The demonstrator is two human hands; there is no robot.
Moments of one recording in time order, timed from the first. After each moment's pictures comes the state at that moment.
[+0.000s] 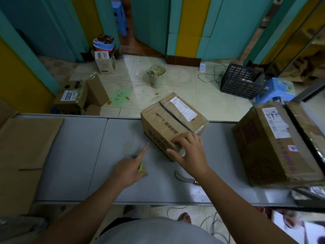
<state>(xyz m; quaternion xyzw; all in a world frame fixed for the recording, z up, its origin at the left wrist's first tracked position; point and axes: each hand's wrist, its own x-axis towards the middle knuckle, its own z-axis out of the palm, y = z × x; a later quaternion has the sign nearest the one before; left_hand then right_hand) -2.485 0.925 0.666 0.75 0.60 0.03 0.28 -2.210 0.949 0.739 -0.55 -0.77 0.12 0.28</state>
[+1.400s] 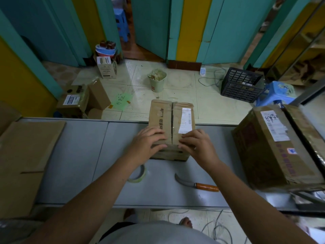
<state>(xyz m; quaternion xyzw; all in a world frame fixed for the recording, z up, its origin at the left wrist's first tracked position) -2.438 0.995 0.736 0.82 0.46 0.28 0.19 -2.170 0.977 0.751 -0.53 -0.80 0.13 0.26</state>
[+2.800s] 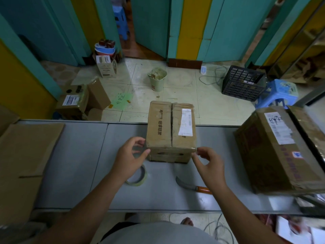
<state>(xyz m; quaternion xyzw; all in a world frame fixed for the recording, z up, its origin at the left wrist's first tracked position) -2.470 0.957 0.721 0.63 0.57 0.41 0.33 -2.166 0.927 0.727 -0.67 -0.58 0.26 0.38</state>
